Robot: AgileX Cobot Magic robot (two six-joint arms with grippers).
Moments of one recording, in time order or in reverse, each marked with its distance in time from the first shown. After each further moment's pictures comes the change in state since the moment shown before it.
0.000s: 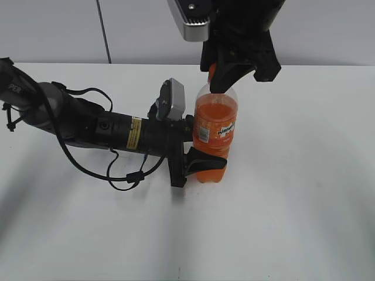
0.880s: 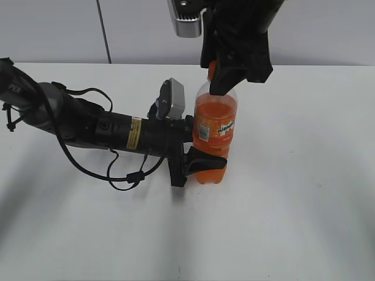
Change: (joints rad) left arm 0.000 0.000 0.000 -0.004 0.001 -0.016; right arm 0.000 0.003 0.000 -0.003 -0.013 0.114
